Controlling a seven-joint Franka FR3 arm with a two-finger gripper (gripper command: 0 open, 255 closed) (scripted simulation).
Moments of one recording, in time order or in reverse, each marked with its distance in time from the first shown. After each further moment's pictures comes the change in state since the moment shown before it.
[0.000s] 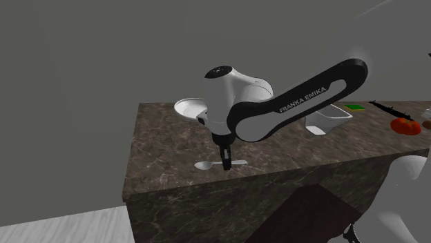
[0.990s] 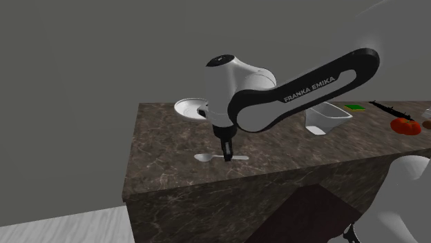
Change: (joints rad) arm 0.000 -0.041 0.000 0.027 0.020 -0.063 -0.025
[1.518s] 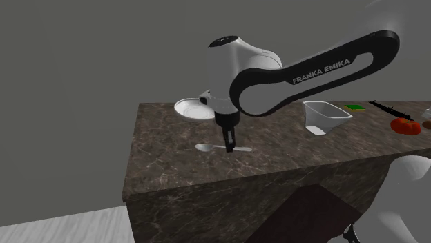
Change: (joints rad) arm 0.001 -0.055 -0.001 0.051 0.024 -0.100 -0.033
